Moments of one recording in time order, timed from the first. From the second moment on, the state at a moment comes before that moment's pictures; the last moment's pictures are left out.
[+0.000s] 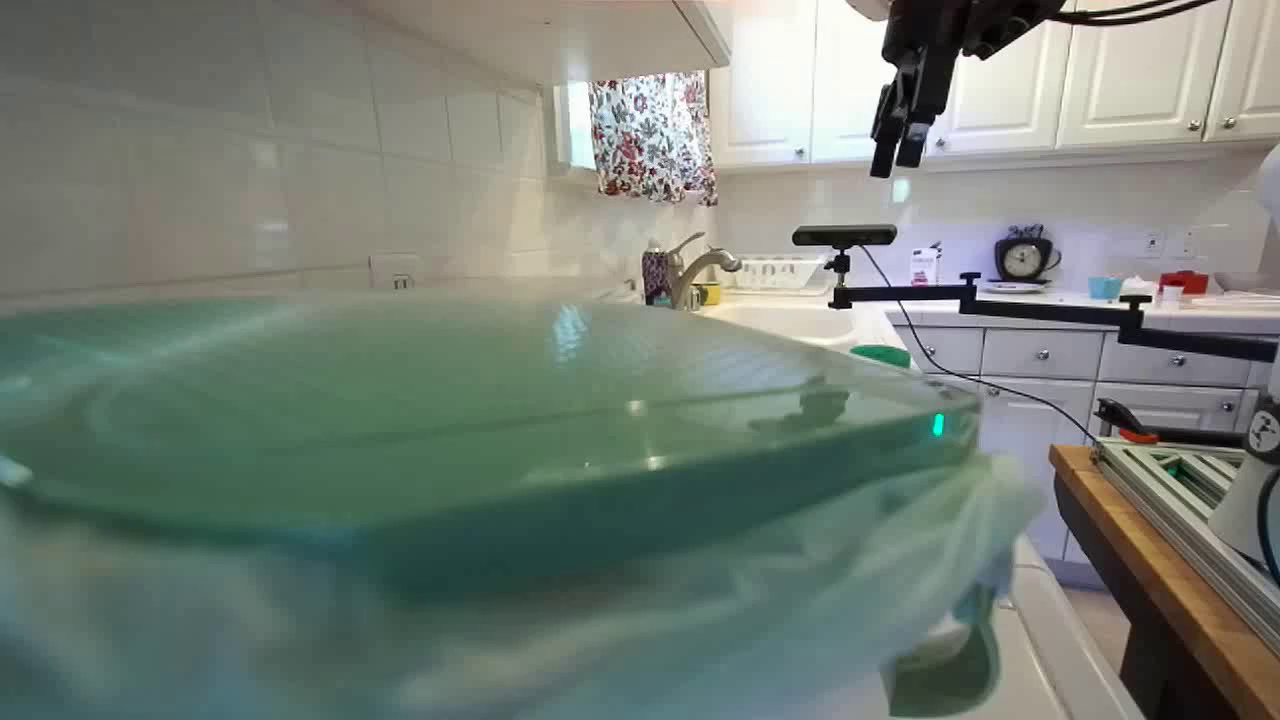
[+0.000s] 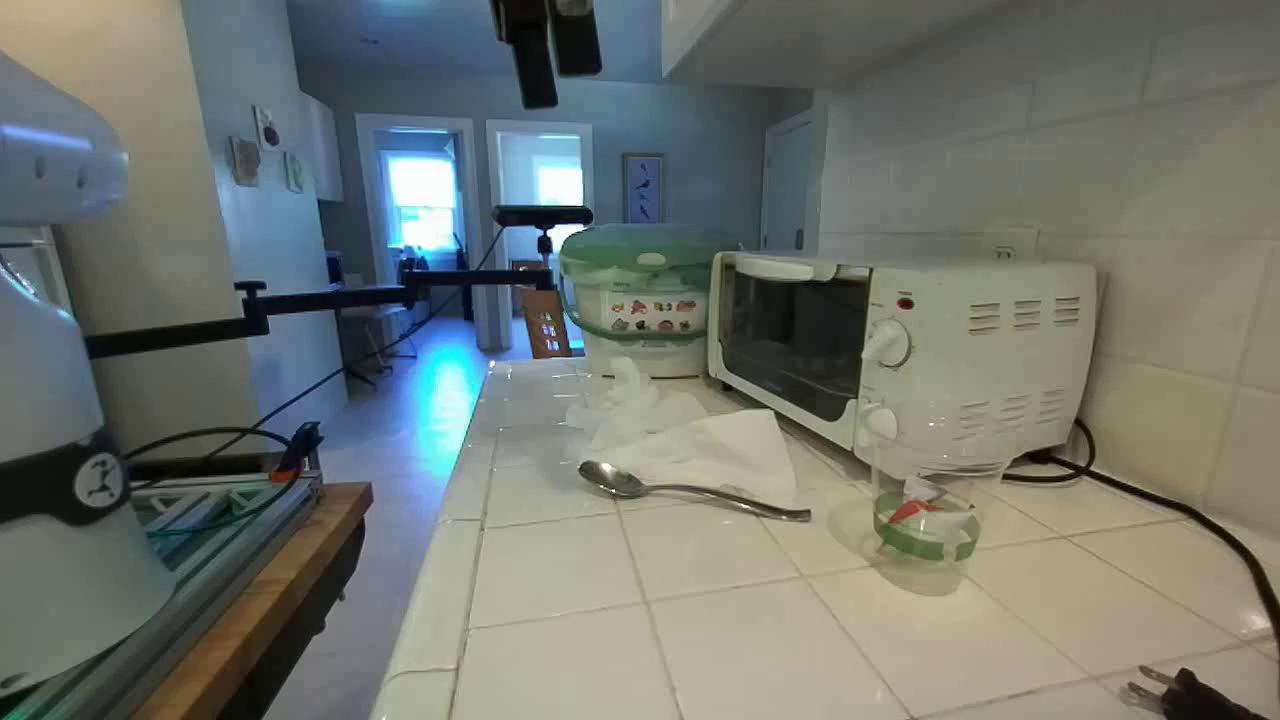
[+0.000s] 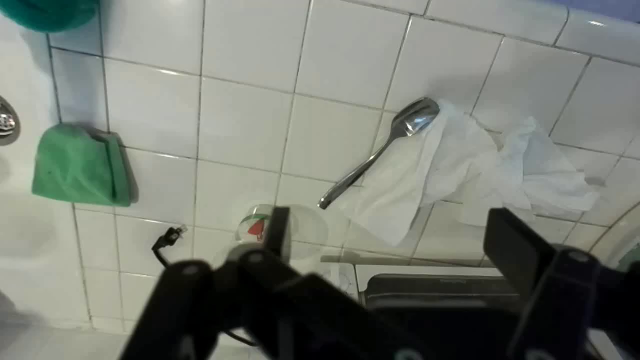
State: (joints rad) arm 0.01 -0.70 -0.19 -2.53 -0.05 2.00 -0.36
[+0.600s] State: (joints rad) arm 0.01 -0.70 -0.19 -2.53 -0.05 2.00 -0.36
